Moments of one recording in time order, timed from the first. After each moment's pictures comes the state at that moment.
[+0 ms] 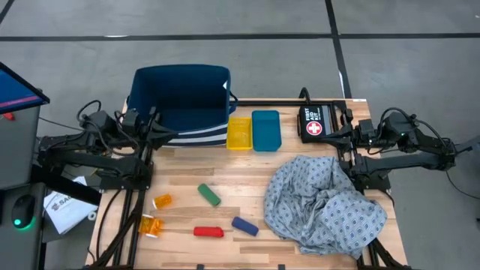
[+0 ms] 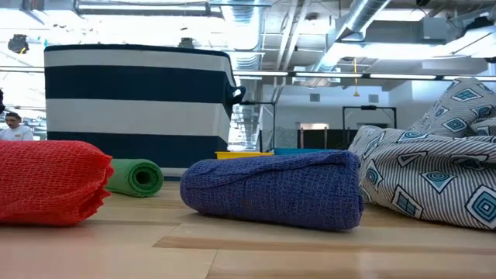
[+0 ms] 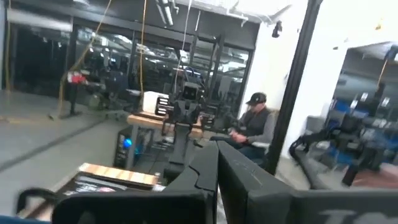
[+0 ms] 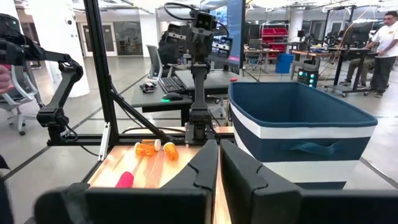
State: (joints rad) left arm 0.00 0.58 0.78 0.01 -0.01 -0.25; right arm 0.00 0.39 0.79 -0.39 0.00 0.00
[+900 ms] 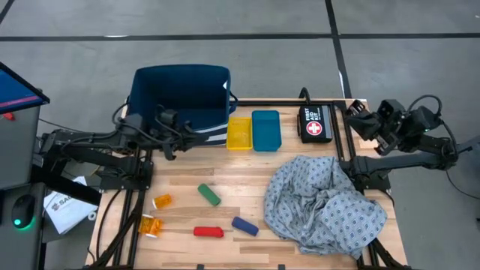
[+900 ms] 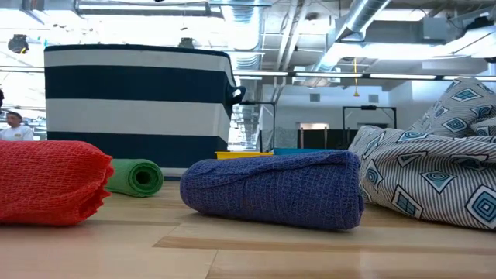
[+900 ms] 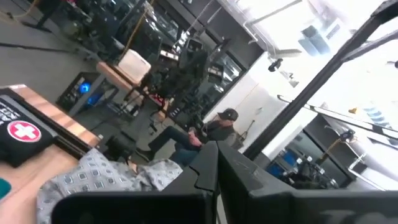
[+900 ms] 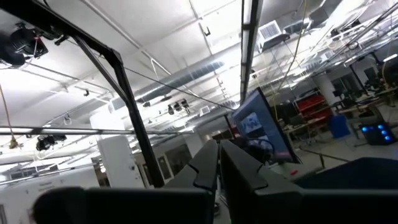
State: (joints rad) left arm 0.00 0.88 0.78 0.30 0.01 -0.74; right arm 0.01 0.40 0.79 0.11 0.00 0.45
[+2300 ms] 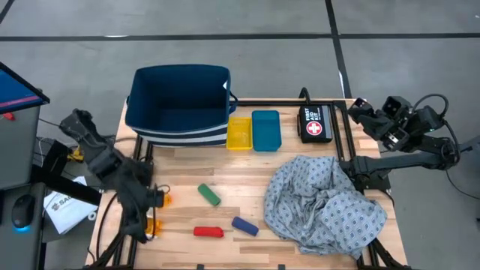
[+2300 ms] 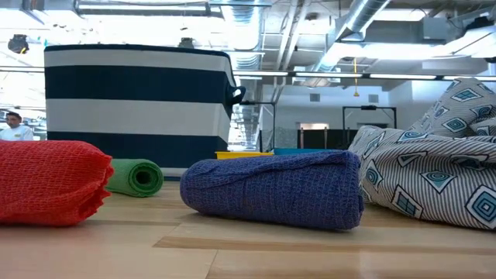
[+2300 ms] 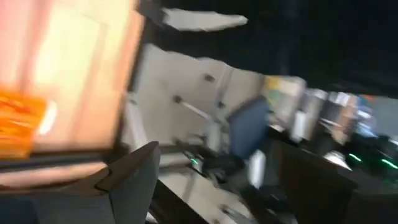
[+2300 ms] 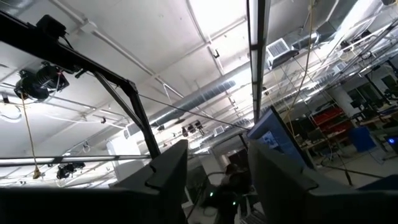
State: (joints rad) left arm -0.78 1.11 1.22 -0.92 0.33 -1.29; right arm 0.00 0.40 0.79 0.23 0.01 0.52
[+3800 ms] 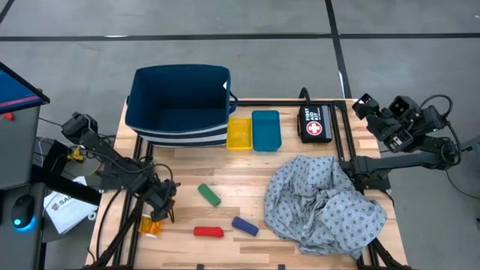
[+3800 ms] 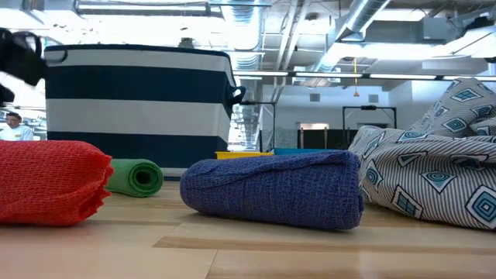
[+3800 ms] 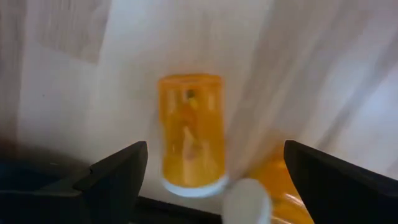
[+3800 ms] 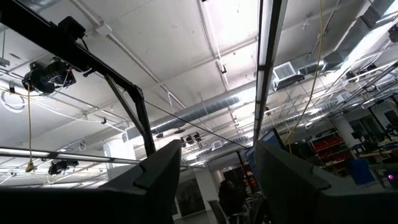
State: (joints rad) left arm -0.69 1.18 0.62 -0.94 0.03 -1.05; right arm 0.01 0.40 0.79 0.30 0.00 0.41
